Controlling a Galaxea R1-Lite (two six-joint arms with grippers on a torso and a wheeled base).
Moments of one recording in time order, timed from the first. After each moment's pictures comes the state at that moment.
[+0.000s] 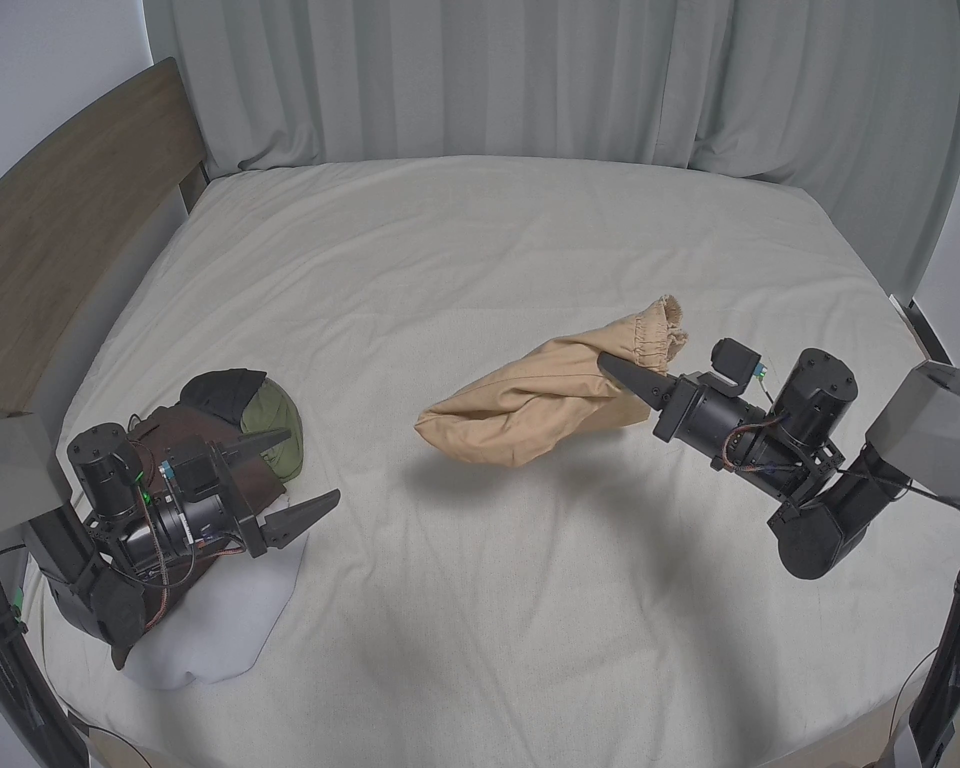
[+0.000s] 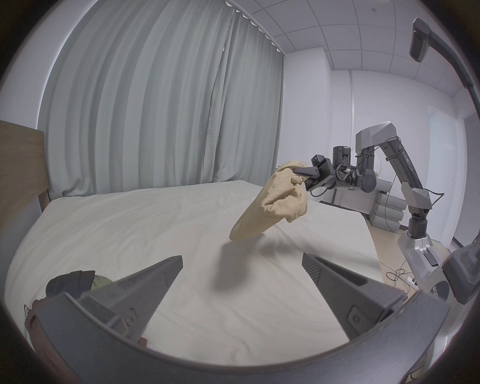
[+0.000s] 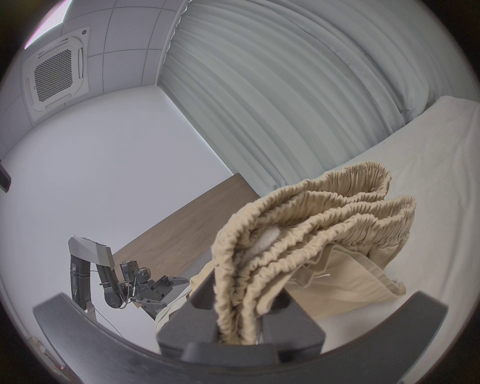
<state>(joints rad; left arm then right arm) -0.06 1.99 -0.39 -1.55 -0.77 0.17 0.37 2.10 -0.79 -1.53 0.51 0.51</state>
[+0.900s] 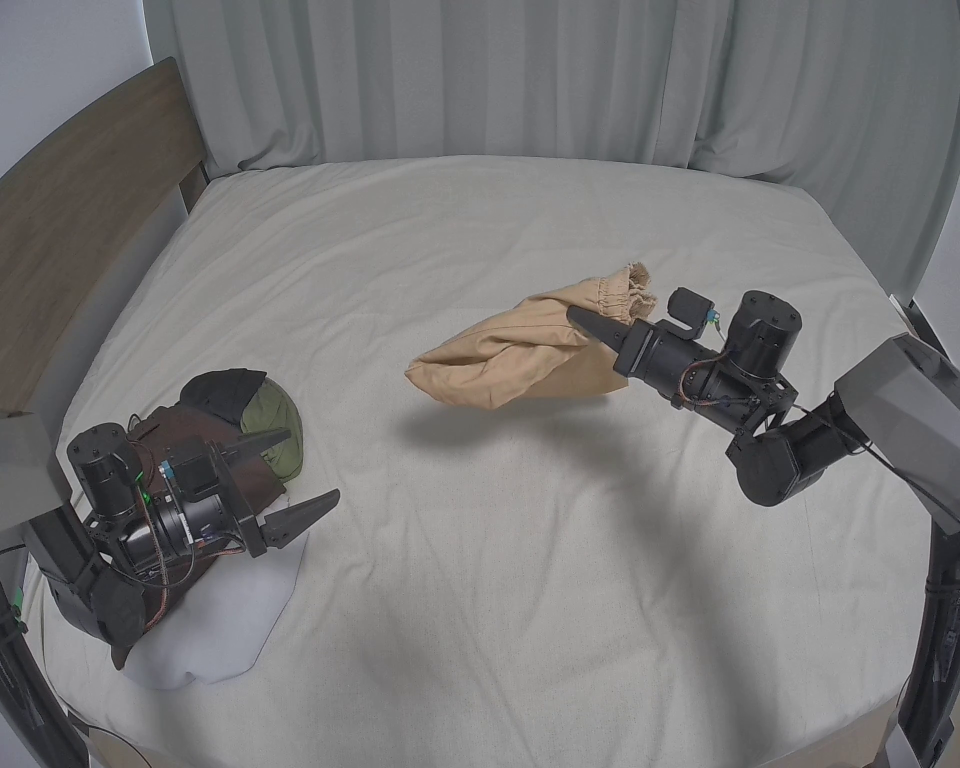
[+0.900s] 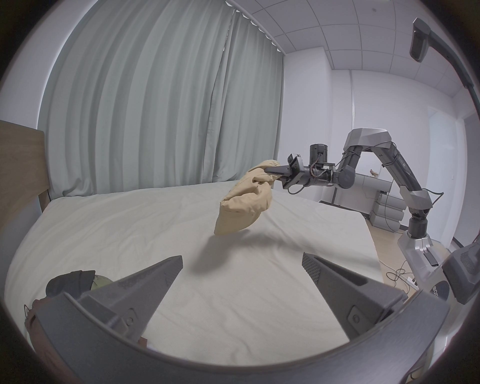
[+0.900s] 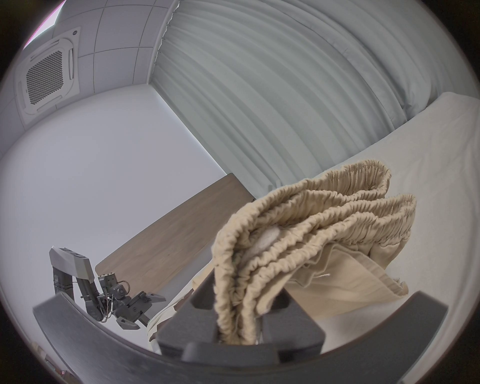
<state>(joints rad) -0.06 1.99 -0.39 -1.55 -0.77 0.17 0.35 2.23 -1.22 -1.22 0.51 0.51</state>
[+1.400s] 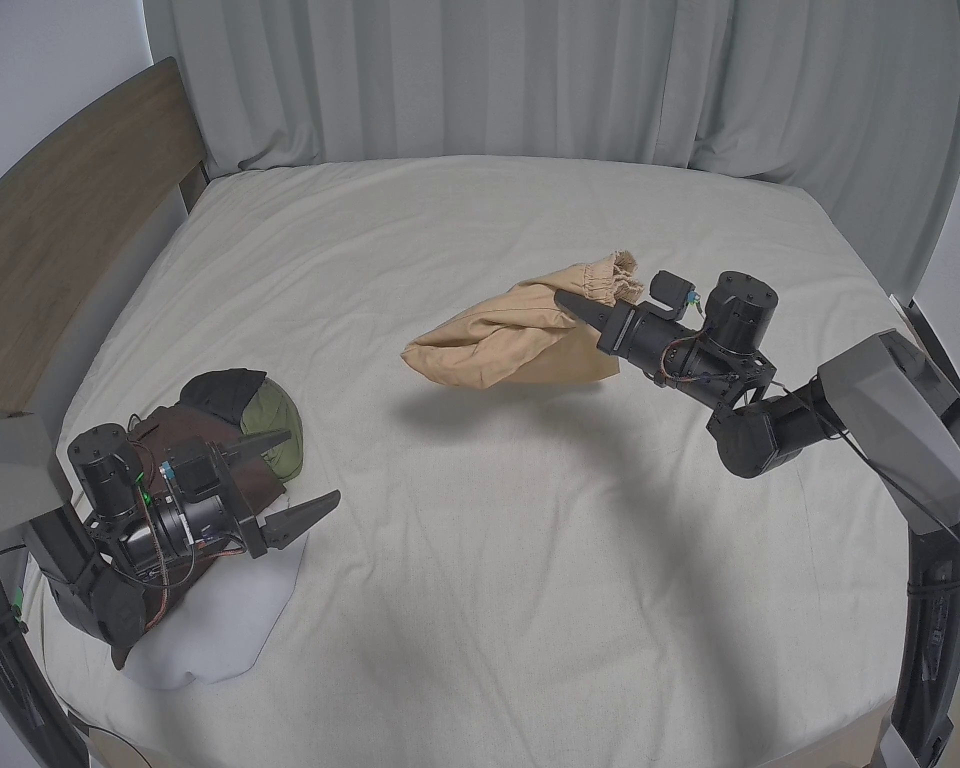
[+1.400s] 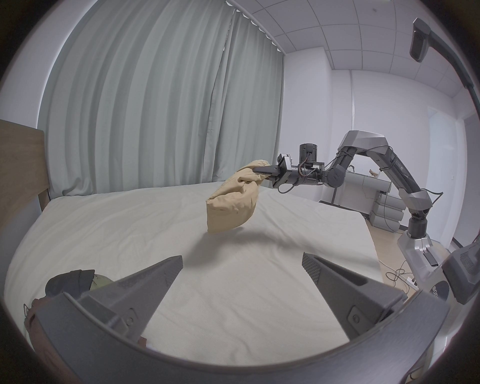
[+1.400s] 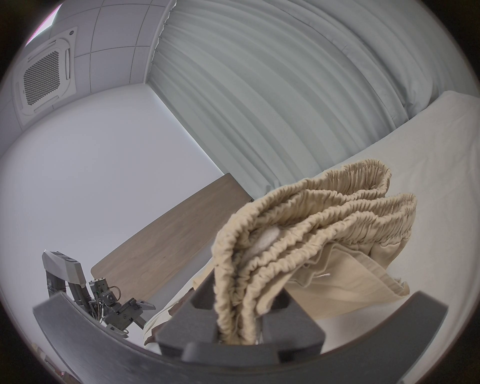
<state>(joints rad) -0.06 2.00 -0.39 -1.55 -0.77 0.17 0.35 2.31 -1.44 -1.08 0.51 0.51</state>
